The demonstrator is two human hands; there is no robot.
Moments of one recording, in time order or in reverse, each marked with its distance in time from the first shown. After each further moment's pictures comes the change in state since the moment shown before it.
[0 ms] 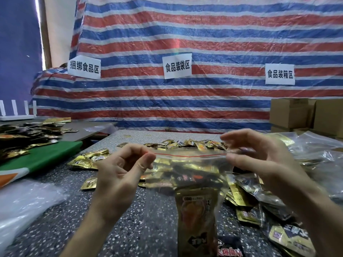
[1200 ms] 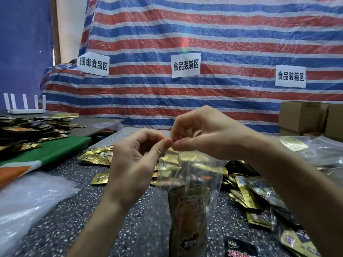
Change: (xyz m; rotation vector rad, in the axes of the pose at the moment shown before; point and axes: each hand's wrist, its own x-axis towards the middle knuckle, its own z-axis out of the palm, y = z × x) left_hand 0.015 0.021 0.000 0.059 0.028 0.022; right_hand 0.075 -0.056 0.070 -0.354 -0.561 -0.246
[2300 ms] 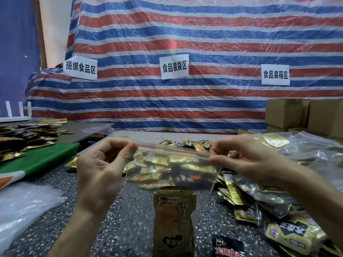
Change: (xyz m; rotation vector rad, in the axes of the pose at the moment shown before) left_hand -0.002 -0.020 -0.012 -0.004 0.185 -0.002; right_hand -0.080 0.069 -0.018 -0.064 0.116 0.160
